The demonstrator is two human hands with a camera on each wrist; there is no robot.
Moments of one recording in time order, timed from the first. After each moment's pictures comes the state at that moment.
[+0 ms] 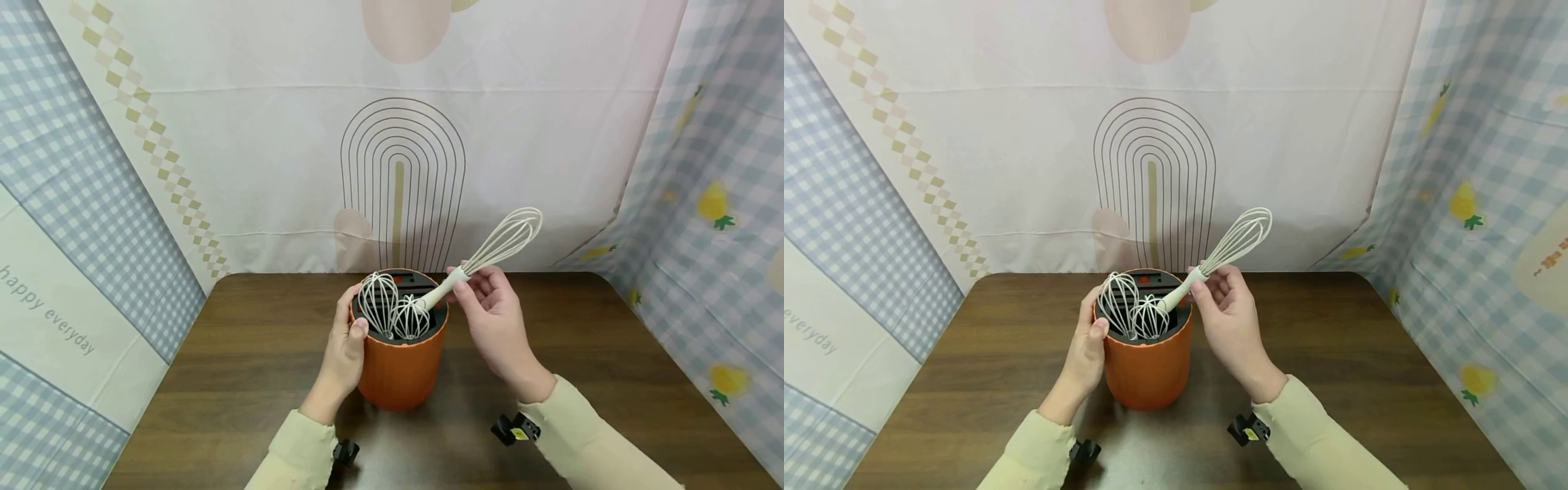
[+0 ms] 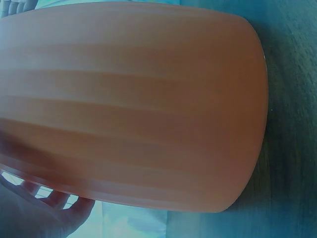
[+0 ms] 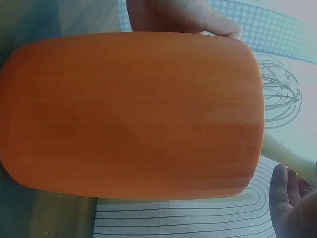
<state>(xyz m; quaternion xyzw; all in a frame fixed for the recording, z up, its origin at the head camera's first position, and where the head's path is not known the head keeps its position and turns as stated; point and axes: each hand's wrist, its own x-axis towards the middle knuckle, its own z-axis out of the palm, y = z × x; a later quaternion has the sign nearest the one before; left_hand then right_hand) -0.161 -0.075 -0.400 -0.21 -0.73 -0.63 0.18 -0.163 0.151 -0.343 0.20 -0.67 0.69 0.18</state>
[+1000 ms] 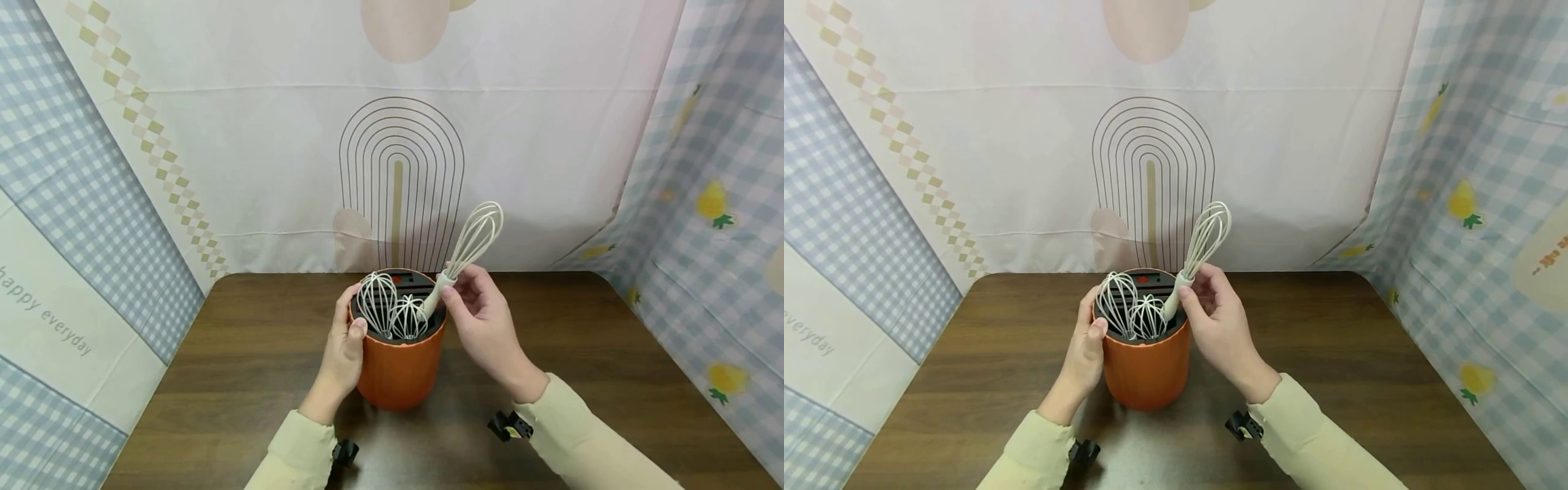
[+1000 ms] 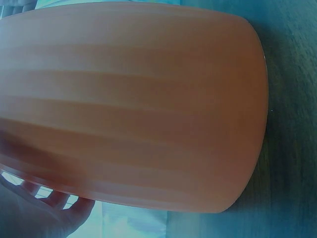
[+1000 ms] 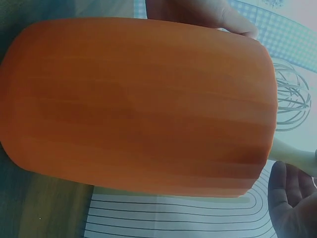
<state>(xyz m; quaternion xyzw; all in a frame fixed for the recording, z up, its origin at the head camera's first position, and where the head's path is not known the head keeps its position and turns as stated) -0.185 -0.078 -0.437 -0.23 -0.72 -0.62 0.20 -0.146 0.136 -0.322 0.23 -0.74 0.60 0.20</state>
